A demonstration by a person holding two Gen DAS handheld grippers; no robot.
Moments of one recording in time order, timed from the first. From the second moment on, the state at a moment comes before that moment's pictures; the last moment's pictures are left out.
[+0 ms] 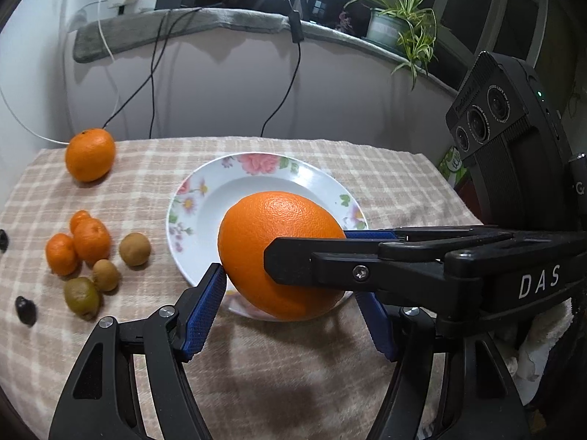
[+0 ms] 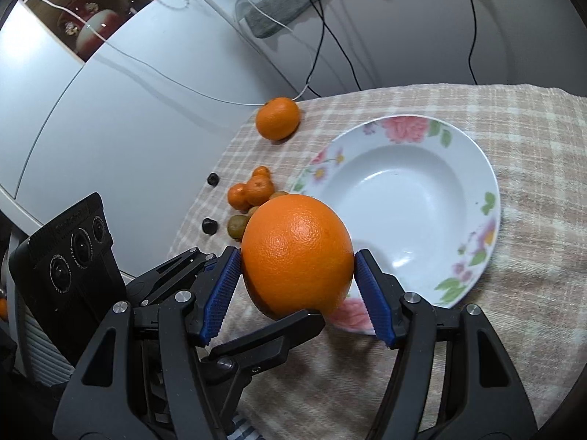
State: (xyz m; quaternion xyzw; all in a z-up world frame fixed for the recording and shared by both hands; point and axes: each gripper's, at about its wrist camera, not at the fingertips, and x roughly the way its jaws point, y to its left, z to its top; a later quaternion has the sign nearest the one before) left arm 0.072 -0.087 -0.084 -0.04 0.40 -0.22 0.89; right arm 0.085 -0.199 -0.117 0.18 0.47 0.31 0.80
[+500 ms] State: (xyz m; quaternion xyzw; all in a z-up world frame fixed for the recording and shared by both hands) left arm 0.084 -0.096 -0.093 -0.02 0.41 -0.22 0.89; right arm 0.093 -0.200 -0.132 0.18 0.49 0.29 0.80
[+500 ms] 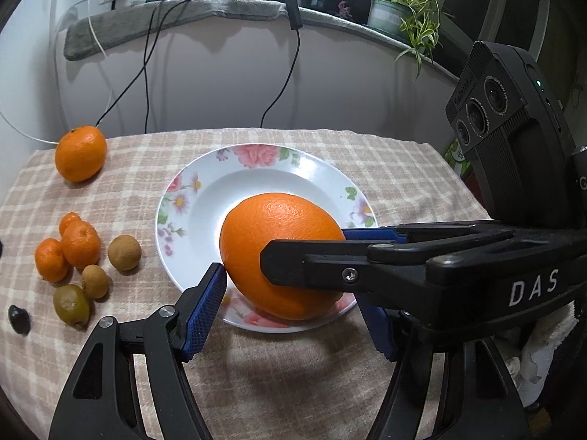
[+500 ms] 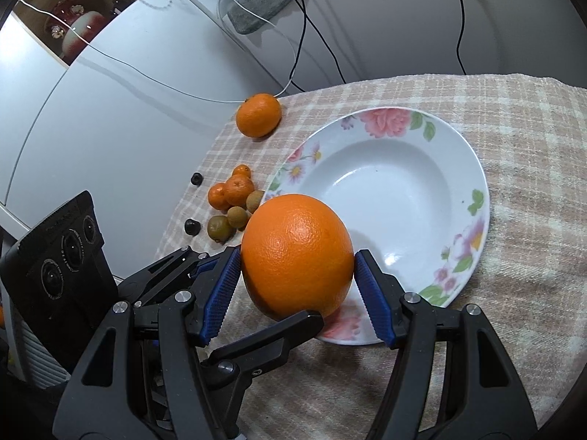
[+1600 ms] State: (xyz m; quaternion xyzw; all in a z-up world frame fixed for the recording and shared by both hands) left arm 0.051 -0.041 -0.091 -0.04 0.38 -0.16 0.91; right arm 0.055 -0.195 -0.094 0.08 0.39 0.24 0.88
